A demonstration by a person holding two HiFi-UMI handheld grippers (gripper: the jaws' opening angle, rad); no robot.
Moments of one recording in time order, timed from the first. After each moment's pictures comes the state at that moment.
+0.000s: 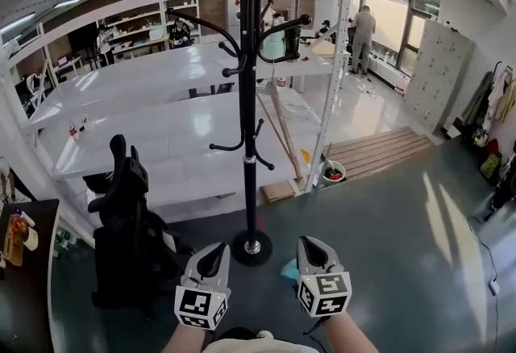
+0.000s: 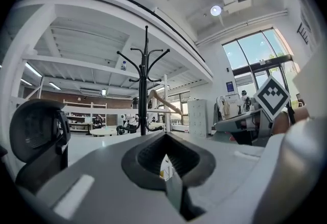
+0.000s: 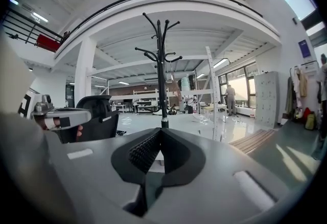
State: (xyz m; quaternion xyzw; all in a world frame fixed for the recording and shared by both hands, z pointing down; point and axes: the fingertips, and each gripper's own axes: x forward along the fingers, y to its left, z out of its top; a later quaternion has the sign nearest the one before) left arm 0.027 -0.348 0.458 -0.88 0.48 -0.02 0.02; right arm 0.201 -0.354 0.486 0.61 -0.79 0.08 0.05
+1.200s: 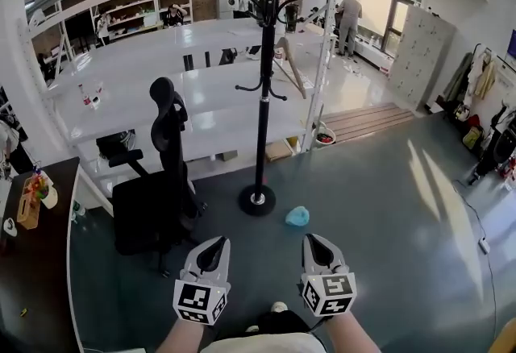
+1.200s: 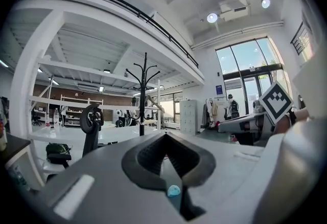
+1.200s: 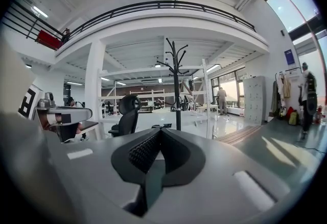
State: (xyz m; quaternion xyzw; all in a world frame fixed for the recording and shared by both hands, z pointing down) left arm -0.119 -0.059 0.458 -0.90 0.44 -0.02 0.00; right arm 0.066 -0.041 0.484 0.65 -0.76 0.07 0.05
